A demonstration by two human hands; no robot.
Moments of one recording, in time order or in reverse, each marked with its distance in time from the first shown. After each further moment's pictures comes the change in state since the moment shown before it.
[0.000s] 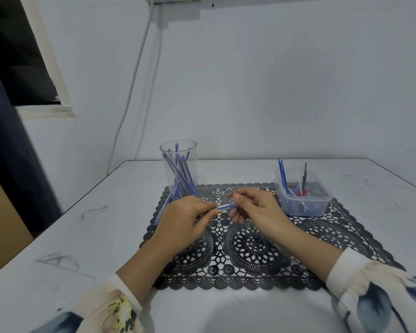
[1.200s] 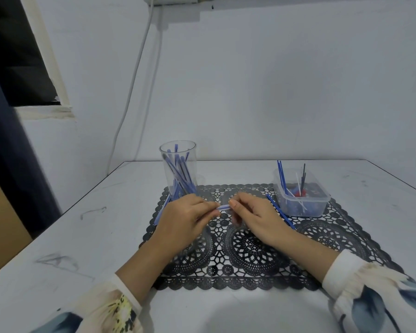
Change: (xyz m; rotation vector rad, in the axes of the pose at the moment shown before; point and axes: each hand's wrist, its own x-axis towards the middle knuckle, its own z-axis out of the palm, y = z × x) left_hand 0.001 0.000 -0.003 0.013 -0.001 0.095; right_hand 0.002 0.012 -0.004 -0.431 -0.053 -0.265
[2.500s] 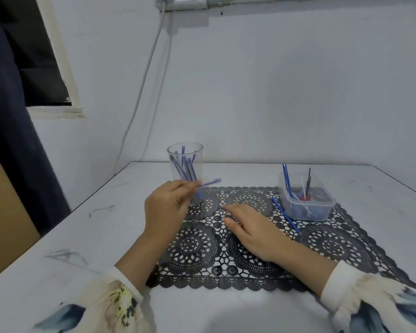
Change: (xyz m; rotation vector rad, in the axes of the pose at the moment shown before) left_hand -0.001 -0.026 -0.015 0.097 0.294 -0.189; right_hand -0.006 0.001 0.015 -0.488 -0.153 -0.074
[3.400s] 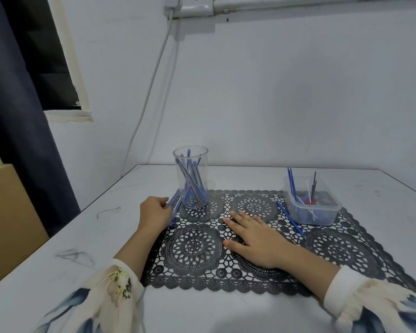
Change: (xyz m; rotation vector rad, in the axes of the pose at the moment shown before) left_hand -0.008 -0.053 0.012 -0.043 -0.297 -0.892; right_hand 0.002 0.004 0.009 -0.268 -0.357 0.079
